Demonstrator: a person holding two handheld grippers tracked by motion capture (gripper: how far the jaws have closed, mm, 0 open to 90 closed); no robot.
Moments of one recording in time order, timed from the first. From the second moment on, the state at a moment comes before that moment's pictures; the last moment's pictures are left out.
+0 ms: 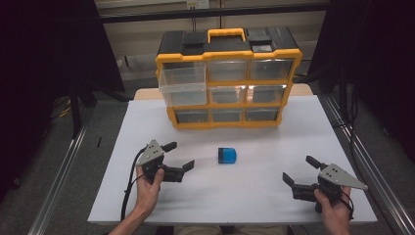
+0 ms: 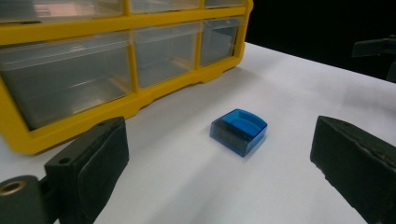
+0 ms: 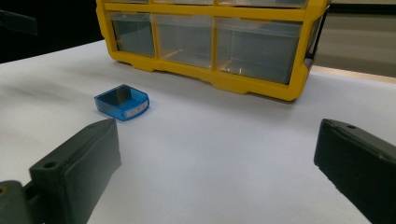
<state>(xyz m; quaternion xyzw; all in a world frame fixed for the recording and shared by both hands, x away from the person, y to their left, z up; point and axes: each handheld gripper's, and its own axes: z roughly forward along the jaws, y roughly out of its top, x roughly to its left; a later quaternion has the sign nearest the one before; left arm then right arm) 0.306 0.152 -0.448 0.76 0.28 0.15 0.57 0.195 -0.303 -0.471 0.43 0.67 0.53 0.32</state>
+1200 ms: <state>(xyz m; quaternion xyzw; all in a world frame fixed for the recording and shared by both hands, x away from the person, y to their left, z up) 0.362 0.058 -0.426 0.87 0.16 0.05 0.47 0.195 -0.305 -0.472 0.43 0.66 0.53 0.31</state>
